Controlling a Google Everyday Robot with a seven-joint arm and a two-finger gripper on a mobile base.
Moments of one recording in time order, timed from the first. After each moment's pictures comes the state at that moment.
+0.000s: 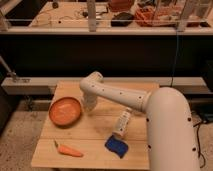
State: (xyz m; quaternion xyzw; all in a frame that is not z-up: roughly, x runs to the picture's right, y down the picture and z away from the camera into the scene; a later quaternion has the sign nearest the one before) arm -0.118 0.127 0.887 -0.21 -0.28 -0.55 0.76
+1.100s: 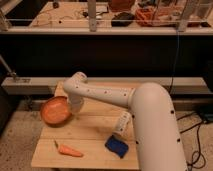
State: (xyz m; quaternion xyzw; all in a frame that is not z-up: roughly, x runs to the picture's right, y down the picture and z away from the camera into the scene) arm -0.189 0.129 0.872 -0.19 -0.29 -0.59 0.73
